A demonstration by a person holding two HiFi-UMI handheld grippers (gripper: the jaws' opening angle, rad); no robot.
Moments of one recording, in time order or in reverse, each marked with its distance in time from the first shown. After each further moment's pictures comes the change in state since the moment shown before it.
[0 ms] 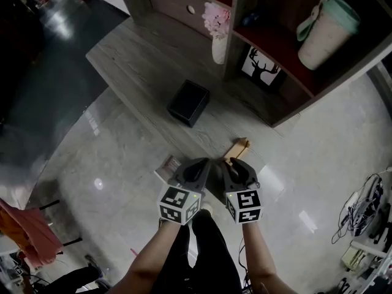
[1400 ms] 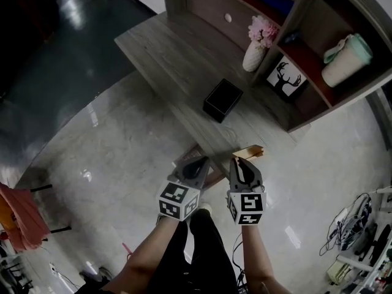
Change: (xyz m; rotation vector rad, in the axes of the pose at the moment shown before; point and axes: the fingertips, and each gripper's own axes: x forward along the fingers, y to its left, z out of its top) left arm -0.094 0.049 0.003 -0.058 -0.083 0.044; right arm -0.016 0.078 0.042 -0.111 -0.064 -0.082
